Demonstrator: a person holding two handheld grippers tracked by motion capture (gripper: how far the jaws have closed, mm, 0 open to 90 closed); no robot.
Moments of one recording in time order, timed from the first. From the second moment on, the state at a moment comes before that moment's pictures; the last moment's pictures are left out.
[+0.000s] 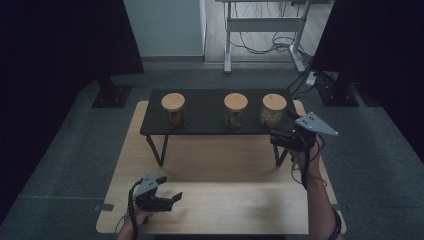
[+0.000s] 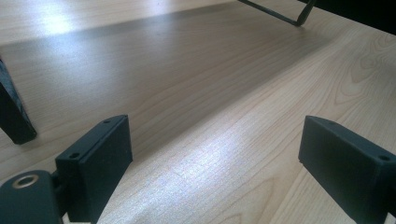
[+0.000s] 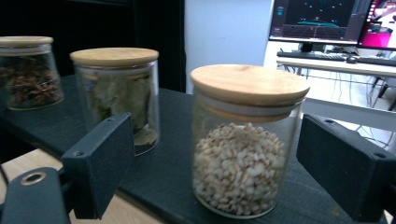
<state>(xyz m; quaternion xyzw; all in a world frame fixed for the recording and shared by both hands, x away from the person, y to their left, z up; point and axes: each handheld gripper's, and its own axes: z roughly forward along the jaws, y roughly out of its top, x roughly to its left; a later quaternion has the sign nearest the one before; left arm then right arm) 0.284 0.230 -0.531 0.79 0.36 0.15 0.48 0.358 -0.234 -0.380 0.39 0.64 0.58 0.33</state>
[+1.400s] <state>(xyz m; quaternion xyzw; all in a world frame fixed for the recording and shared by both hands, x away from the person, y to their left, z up) 0.283 0.228 -0.532 0.79 0.36 0.15 0.47 0.282 -0.239 -0.454 0.36 0.66 0.60 0.29</state>
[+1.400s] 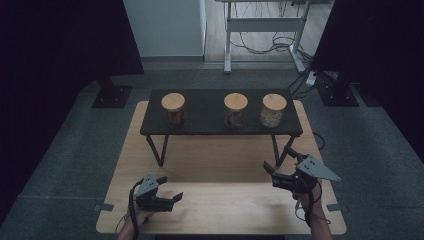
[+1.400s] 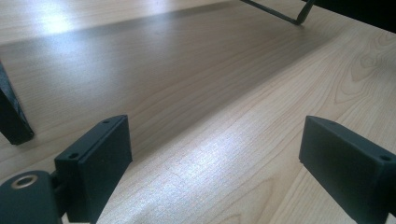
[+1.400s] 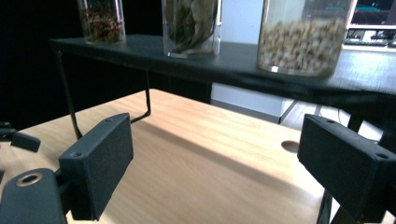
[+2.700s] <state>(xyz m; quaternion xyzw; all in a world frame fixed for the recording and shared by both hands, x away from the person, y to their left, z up) 0.284 0.229 -0.533 0.80 0.35 0.16 0.47 0.285 -0.230 -0.521 0.39 0.69 0.55 0.24</state>
